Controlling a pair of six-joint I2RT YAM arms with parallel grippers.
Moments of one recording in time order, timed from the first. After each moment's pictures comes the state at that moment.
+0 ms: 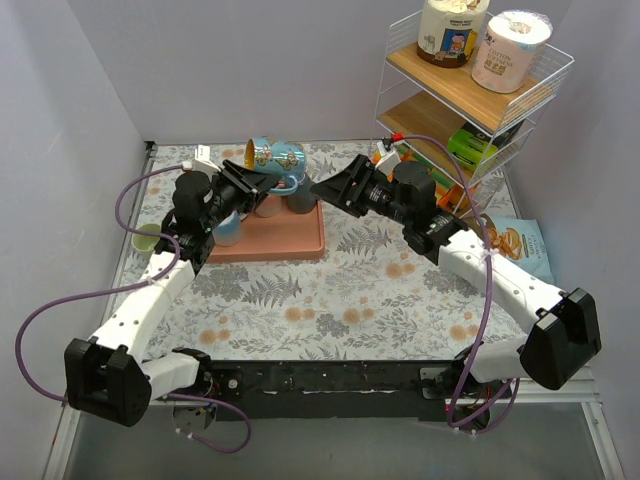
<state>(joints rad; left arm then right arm) -0.28 1.16 0.91 0.19 0.31 -1.25 0.67 1.34 1.11 0.12 -0.27 1.06</state>
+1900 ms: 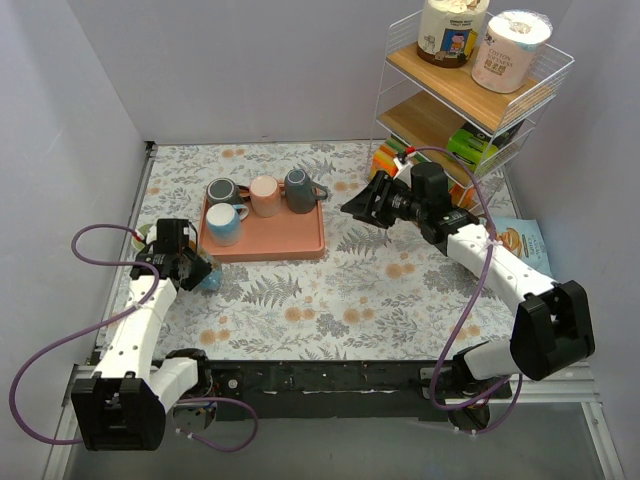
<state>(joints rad) 0.00 1.00 0.79 -0.79 -0.16 -0.77 0.44 1.38 1.03 -0.07 -0.49 0.88</state>
